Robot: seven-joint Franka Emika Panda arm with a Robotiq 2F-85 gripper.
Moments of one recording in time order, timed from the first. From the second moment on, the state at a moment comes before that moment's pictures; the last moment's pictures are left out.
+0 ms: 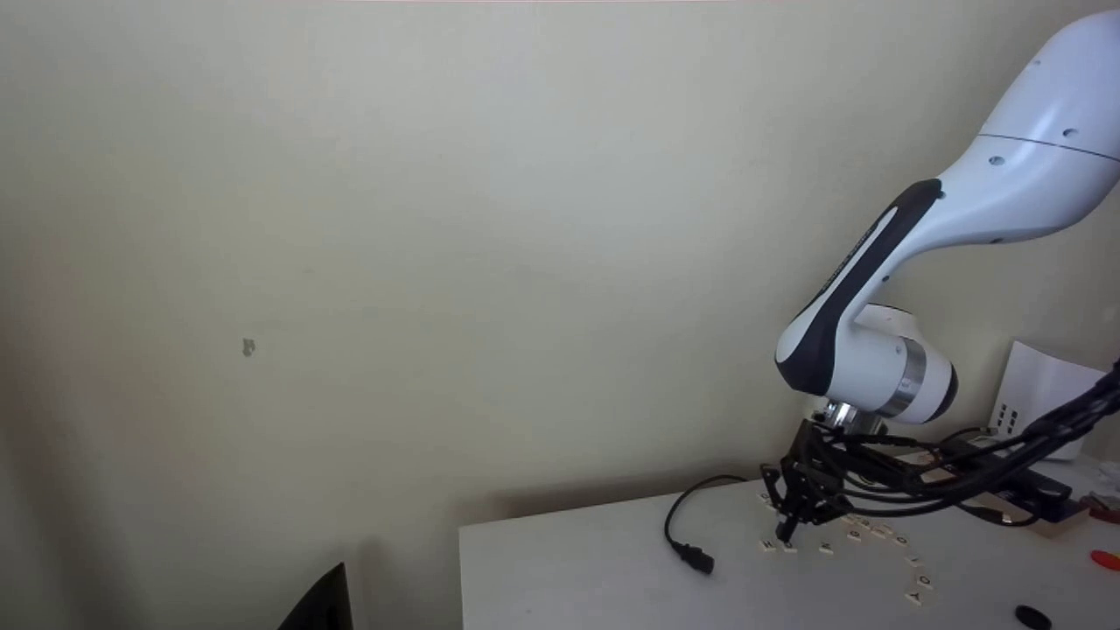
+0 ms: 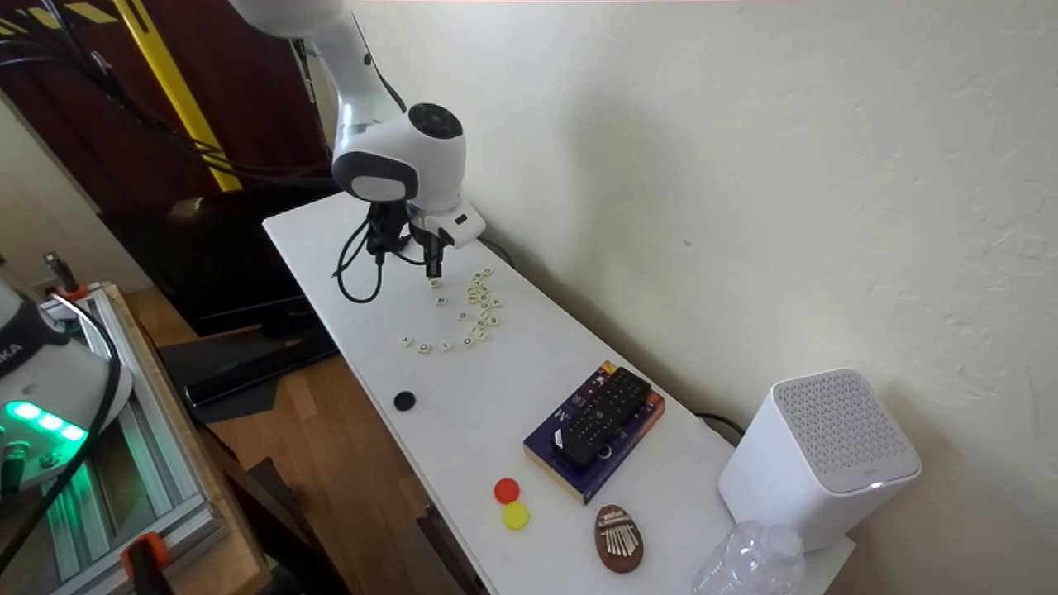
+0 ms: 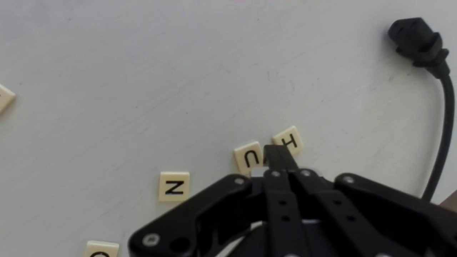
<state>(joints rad) -0.33 0.77 0.28 -2.17 0.51 2.88 0.03</state>
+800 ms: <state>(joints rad) -0.32 0.66 0.19 -2.30 0.50 2.90 0.06</state>
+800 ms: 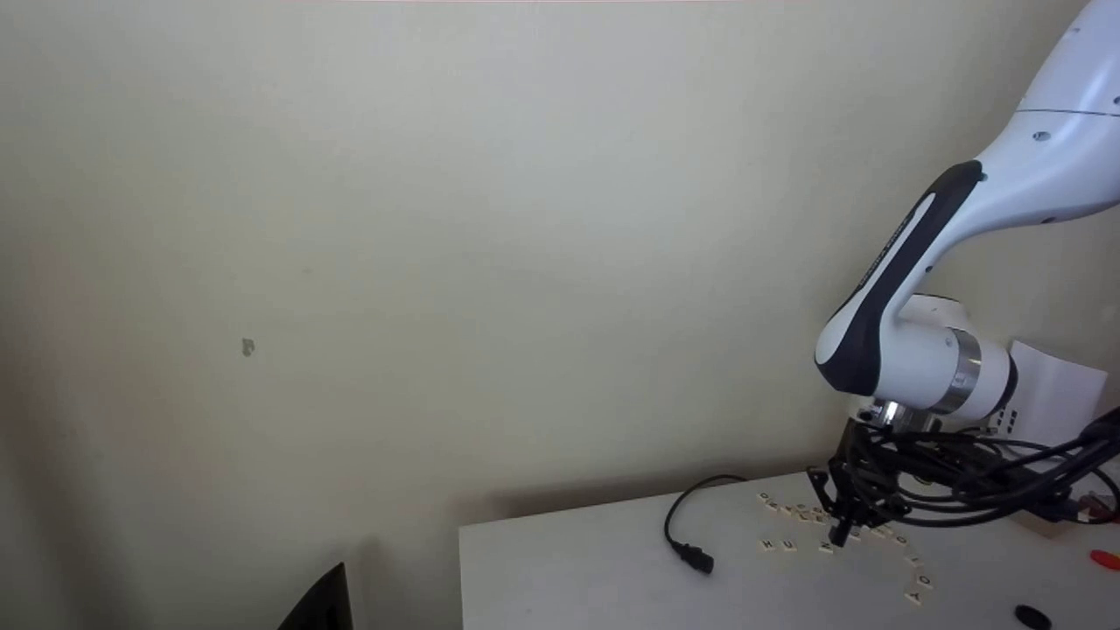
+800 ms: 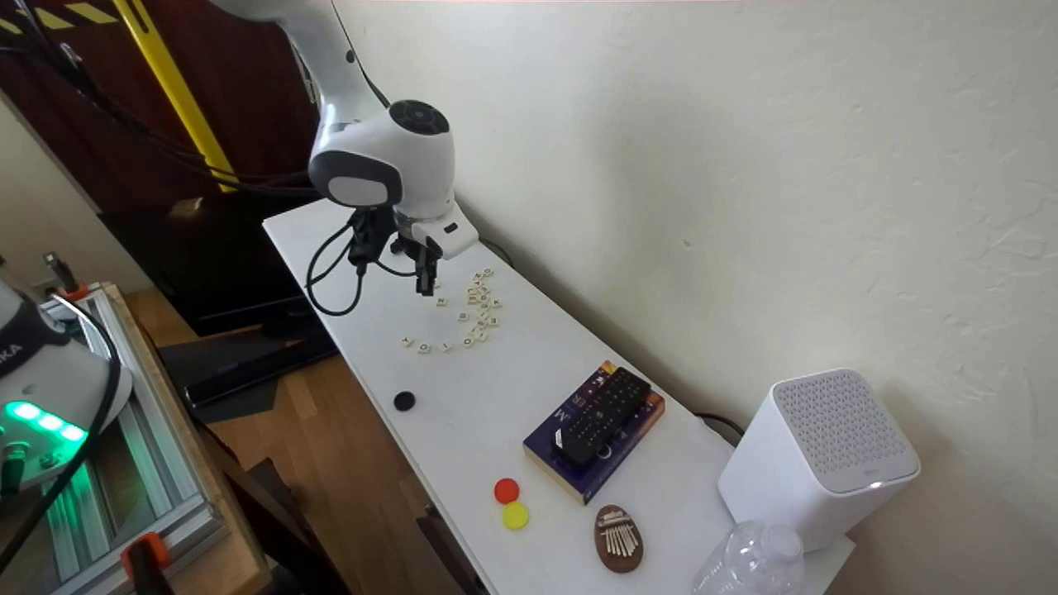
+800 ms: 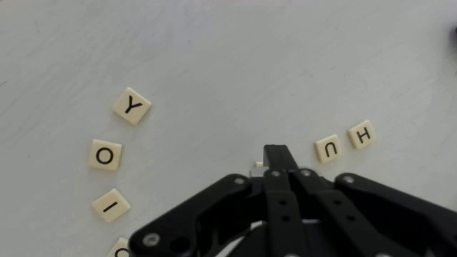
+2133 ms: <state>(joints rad) -0.20 0.71 0.08 -2.24 0.32 2.90 0.05</state>
